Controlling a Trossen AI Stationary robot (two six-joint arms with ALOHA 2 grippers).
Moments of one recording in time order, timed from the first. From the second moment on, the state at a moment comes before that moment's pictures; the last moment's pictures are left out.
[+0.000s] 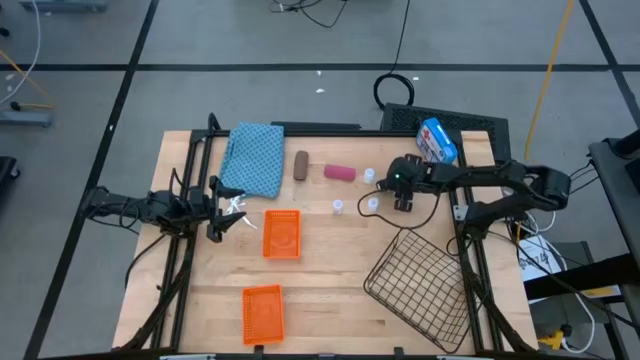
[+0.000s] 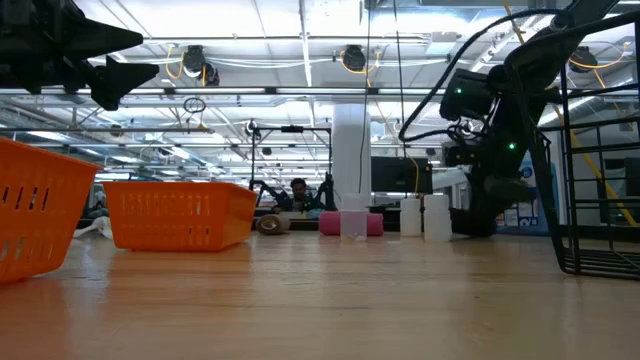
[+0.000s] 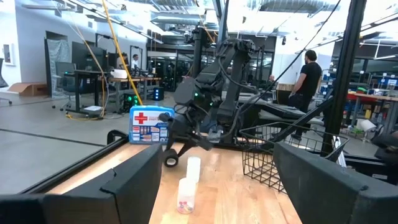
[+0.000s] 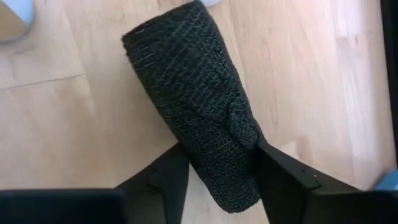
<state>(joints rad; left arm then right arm) -0.20 0.03 0.02 0.21 -0.32 -0.03 -0.46 1.32 0.57 -0.37 0.26 -0.30</state>
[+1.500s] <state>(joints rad) -0.20 0.03 0.02 0.31 -0.32 -0.08 -0.14 0.98 0.38 0.52 -0.21 0.14</state>
